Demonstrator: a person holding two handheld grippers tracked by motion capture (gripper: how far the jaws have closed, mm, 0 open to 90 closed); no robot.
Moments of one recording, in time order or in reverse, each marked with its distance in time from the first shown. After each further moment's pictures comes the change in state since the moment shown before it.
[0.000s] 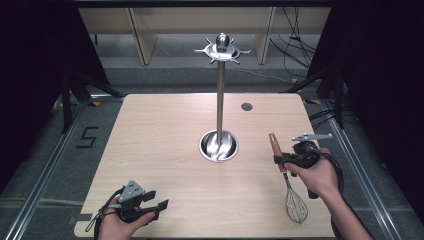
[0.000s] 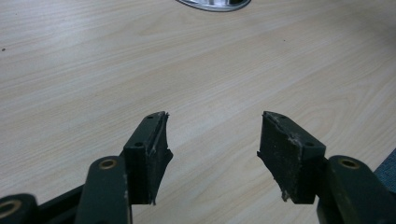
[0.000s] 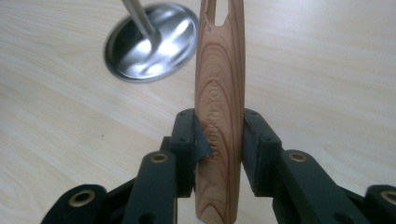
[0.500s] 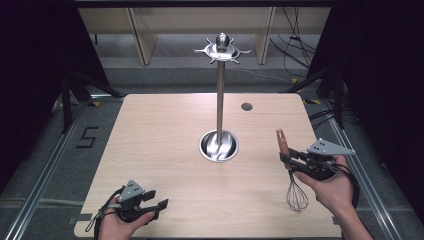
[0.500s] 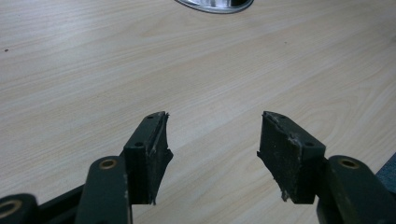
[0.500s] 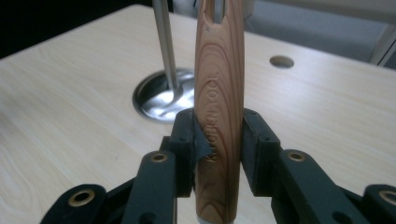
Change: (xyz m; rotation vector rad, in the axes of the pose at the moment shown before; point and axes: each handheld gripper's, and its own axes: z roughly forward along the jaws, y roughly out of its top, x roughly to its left) left arm -0.001 0.000 0.001 -0.023 0.000 -0.029; right arm 0.006 -0.017 -0.038 -0.330 0.031 -0.256
